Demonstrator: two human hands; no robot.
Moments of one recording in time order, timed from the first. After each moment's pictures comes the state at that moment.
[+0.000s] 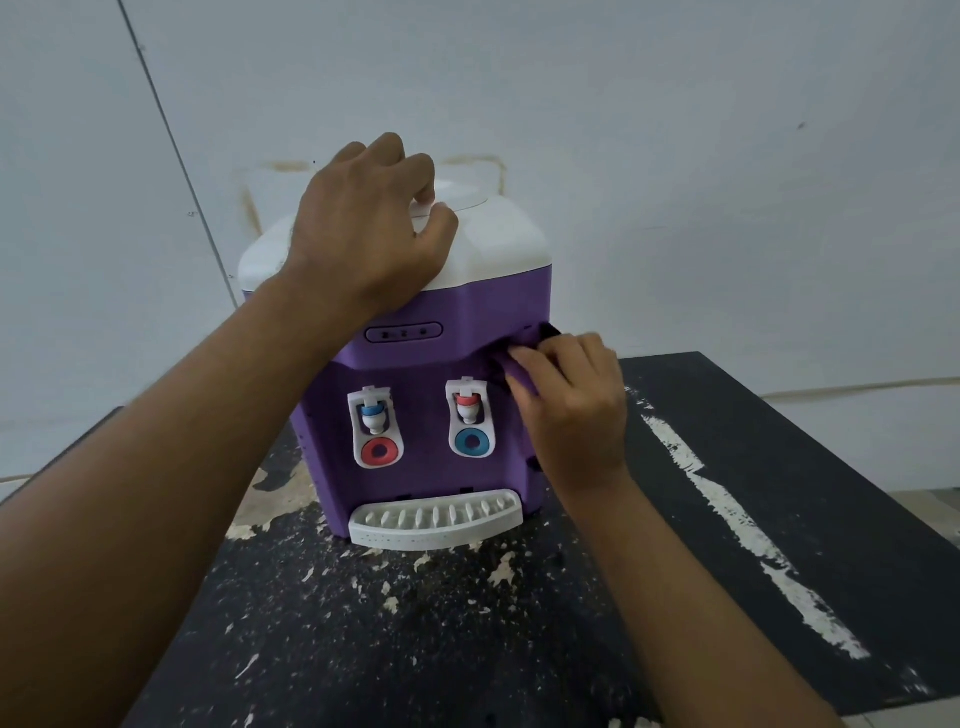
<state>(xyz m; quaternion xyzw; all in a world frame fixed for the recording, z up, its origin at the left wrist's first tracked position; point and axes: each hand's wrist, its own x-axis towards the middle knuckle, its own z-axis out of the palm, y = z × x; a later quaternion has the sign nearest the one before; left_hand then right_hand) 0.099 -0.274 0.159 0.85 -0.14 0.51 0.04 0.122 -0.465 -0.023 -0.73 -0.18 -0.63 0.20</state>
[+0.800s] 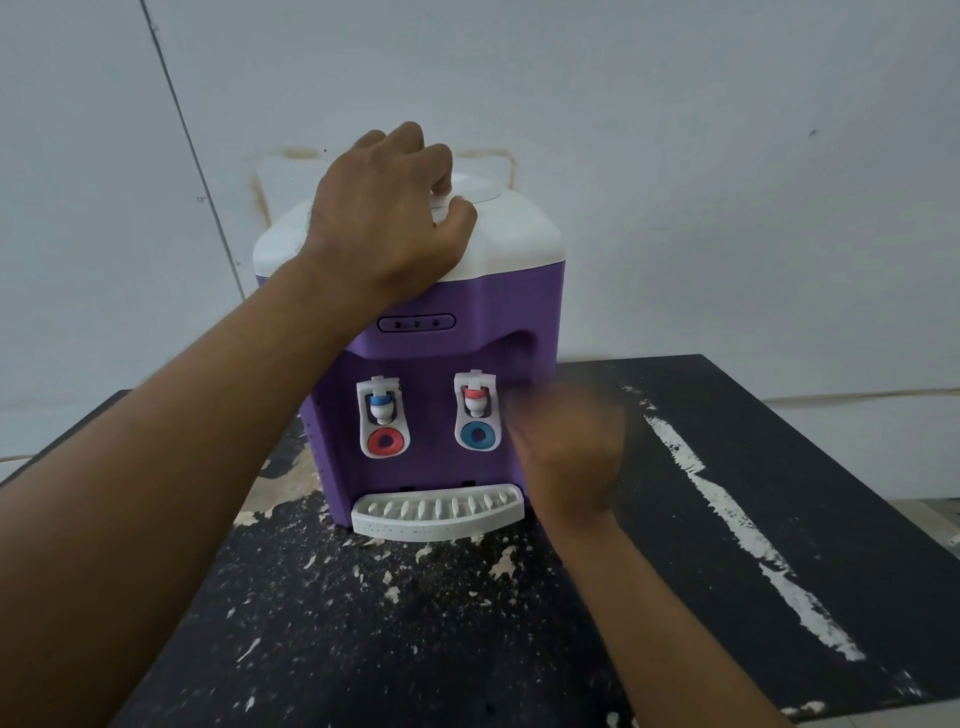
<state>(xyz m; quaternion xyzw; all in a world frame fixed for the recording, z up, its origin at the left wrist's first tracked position) 0.101 -0.274 0.161 0.85 -0.13 0.51 0.05 0.105 -0.457 -0.067 -0.78 -0.11 -0.60 0.10</state>
